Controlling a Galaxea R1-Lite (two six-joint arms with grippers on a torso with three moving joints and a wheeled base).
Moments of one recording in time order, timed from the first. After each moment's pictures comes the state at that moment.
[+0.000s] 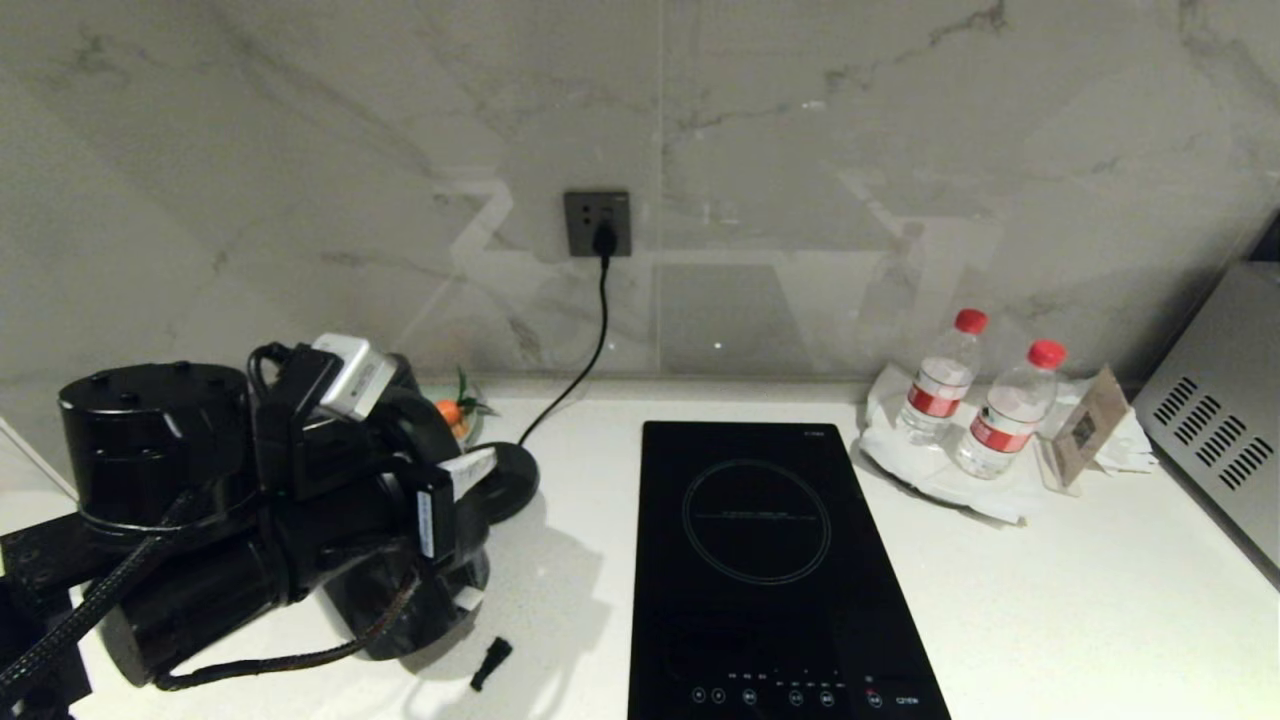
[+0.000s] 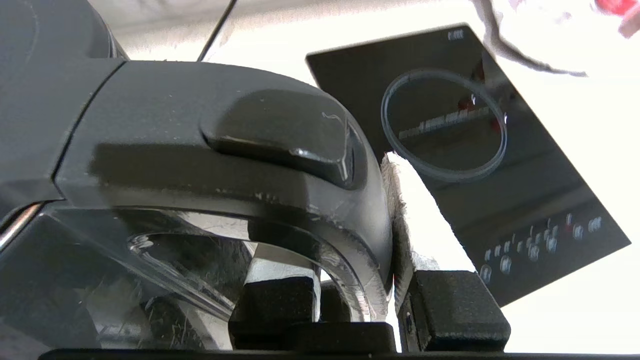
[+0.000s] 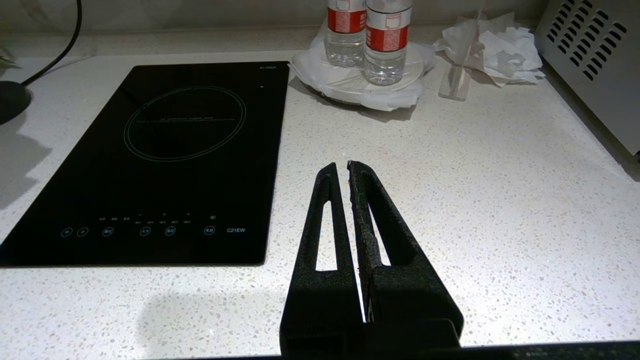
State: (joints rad) left arm -0.49 1.46 -0.57 -0.65 0.03 -0.07; right arm 0.00 0.00 0.00 0.00 0.00 0.00
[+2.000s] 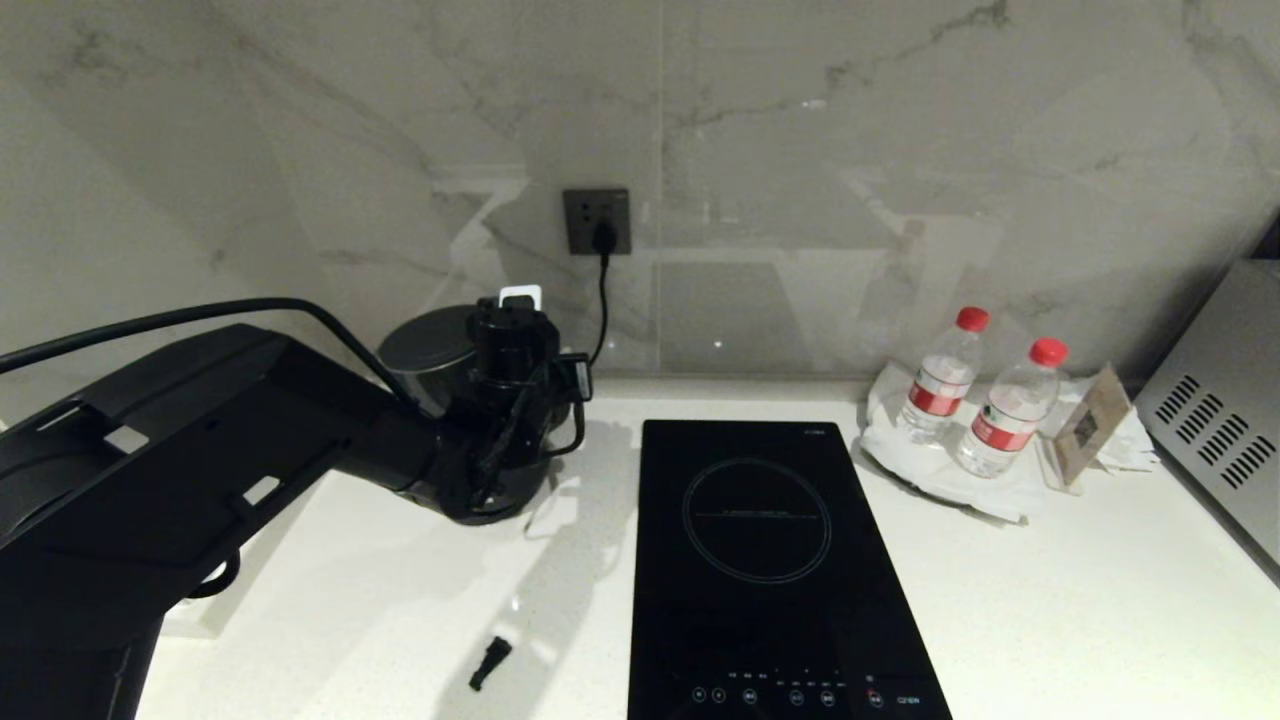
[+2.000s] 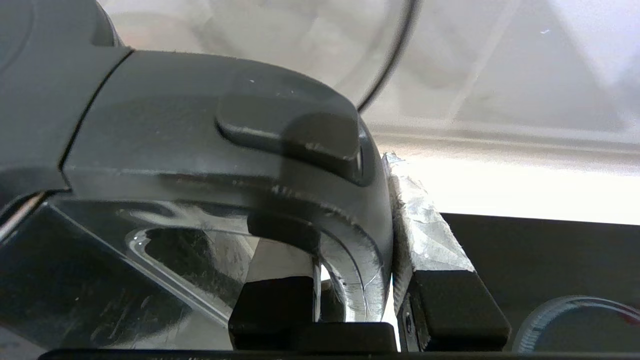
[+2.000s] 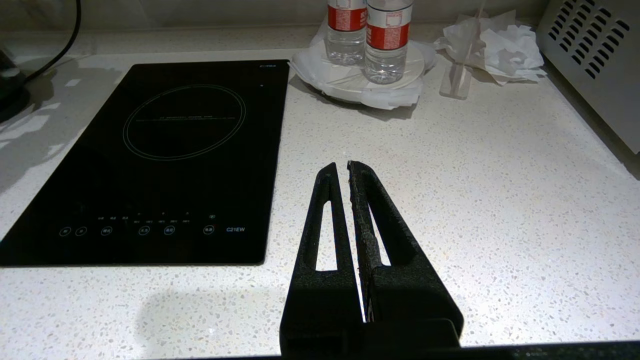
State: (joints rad) left arm -0.47 2.24 -1.32 -0.80 0.41 -0.13; right arm 0.00 0.00 0.00 0.00 0.00 0.00
